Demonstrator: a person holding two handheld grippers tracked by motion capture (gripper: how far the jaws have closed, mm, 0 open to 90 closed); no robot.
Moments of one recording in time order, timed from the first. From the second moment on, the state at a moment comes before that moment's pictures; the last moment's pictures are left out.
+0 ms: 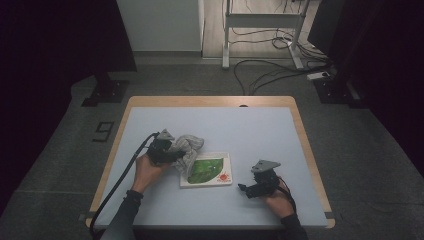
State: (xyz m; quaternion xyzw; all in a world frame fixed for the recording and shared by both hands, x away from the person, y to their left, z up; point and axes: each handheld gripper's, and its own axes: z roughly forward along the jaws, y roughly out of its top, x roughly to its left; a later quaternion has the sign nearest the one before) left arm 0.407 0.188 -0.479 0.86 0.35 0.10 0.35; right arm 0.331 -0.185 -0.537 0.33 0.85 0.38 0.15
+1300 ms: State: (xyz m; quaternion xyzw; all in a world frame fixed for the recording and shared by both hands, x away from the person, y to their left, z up) left arm 0.426 0.080 -0.492 0.89 0.30 0.06 0.35; right arm 0.331 -0.185 -0.537 0.32 0.85 0.38 0.14
